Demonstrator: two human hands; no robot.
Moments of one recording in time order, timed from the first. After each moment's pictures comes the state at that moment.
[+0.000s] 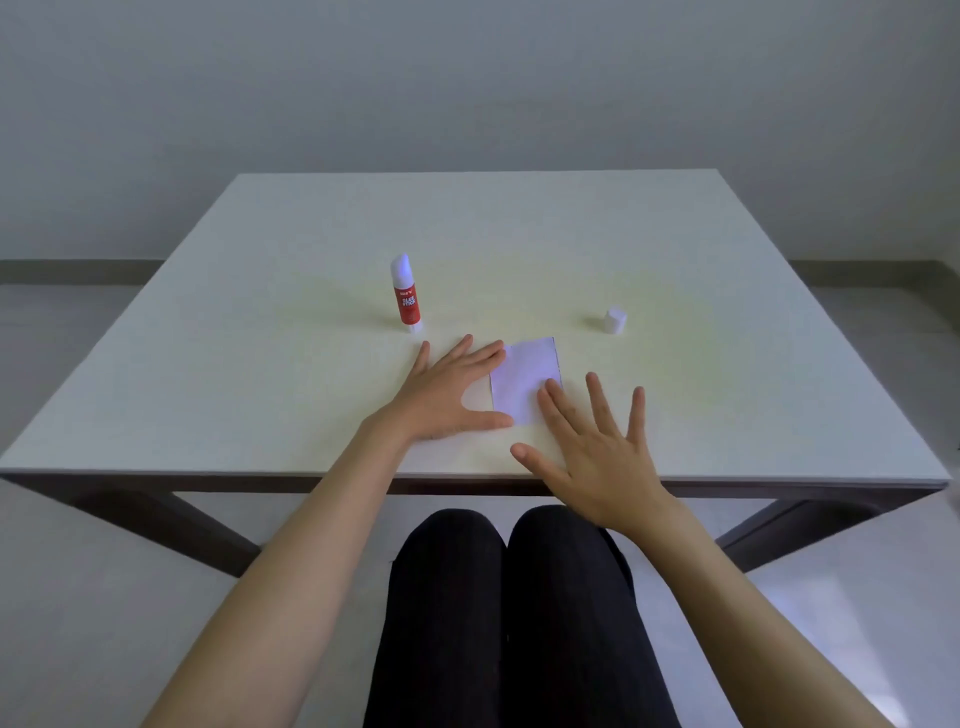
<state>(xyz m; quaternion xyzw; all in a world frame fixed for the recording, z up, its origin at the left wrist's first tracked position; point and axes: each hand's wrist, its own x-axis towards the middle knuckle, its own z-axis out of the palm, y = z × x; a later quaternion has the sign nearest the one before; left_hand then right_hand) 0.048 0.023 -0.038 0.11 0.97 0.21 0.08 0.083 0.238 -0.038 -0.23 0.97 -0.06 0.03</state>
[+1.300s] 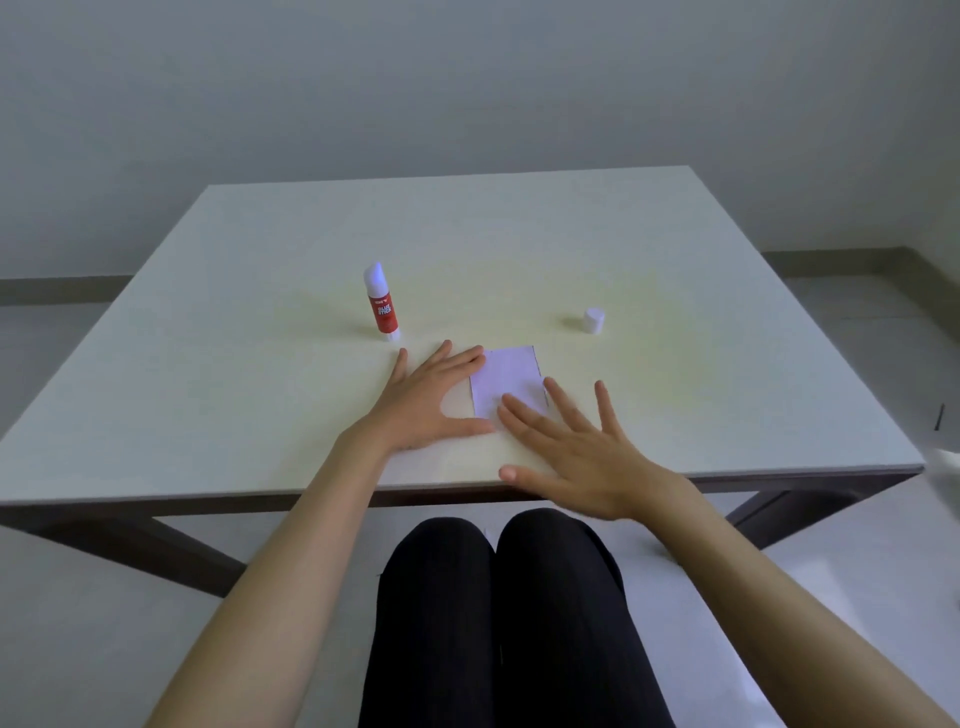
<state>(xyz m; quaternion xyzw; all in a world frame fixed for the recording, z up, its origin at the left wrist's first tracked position) 0.047 0.020 -0.039 0.11 0.97 0.22 0.07 0.067 0.253 -0.029 -0.35 0.93 -0.07 0.12</state>
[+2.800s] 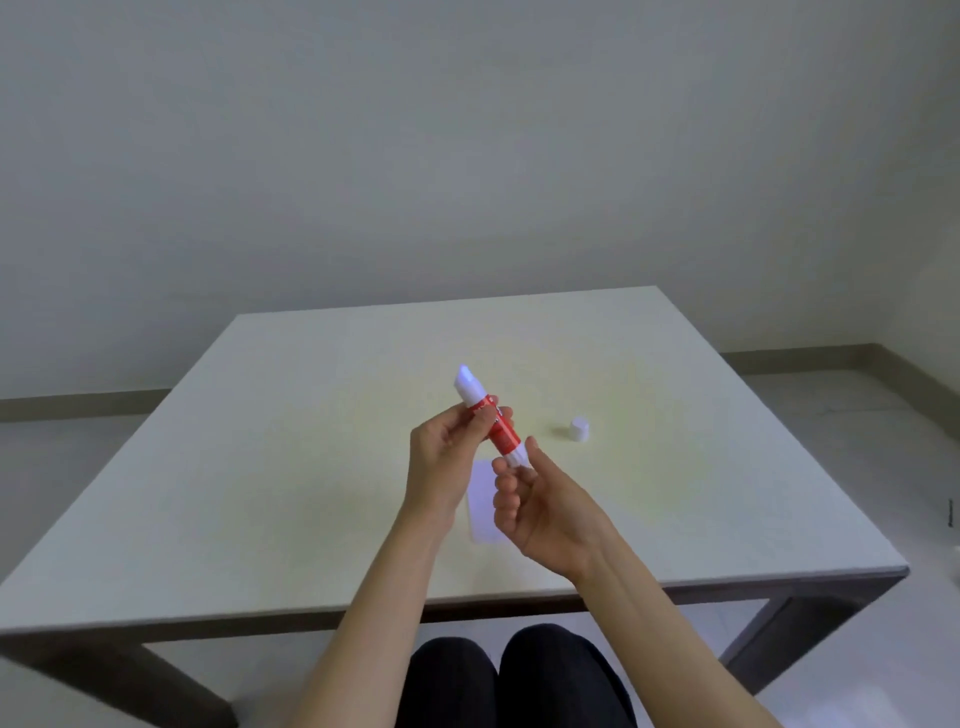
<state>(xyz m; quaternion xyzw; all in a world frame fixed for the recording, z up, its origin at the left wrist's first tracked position) 0.055 0.087 0.046 -0.04 0.65 0.74 -0.15 0.055 0.211 0.029 0.08 0.33 -0.87 0.35</state>
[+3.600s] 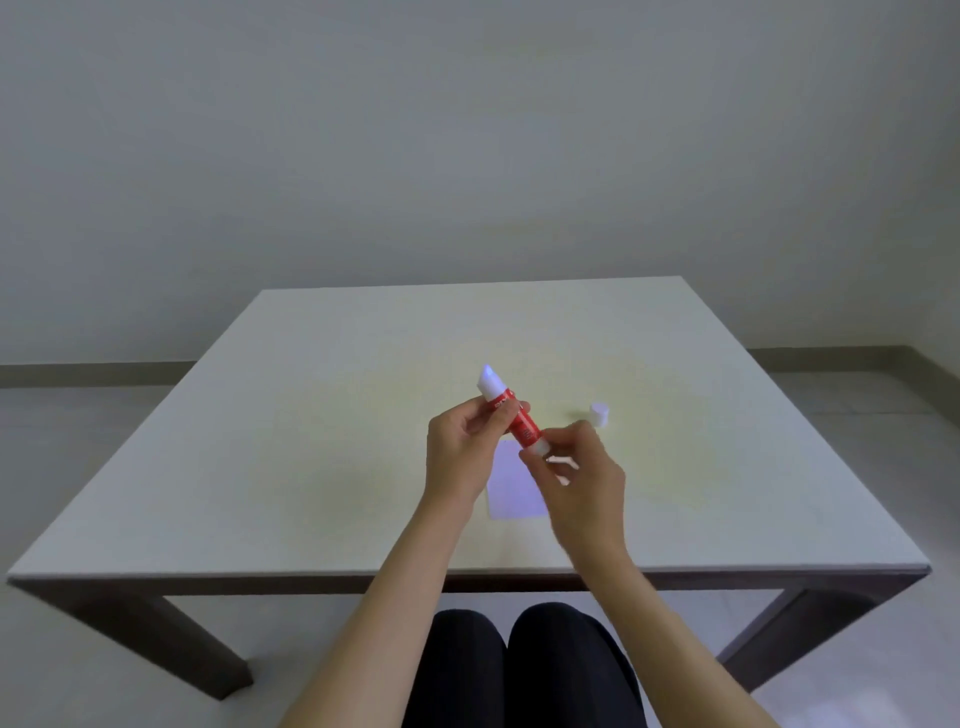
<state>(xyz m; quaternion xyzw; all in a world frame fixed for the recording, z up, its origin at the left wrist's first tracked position) 0.071 0.092 0.049 -0.08 0.69 0.70 -0.16 0.065 0.212 0.002 -0.13 0.72 -0.67 -0.10</state>
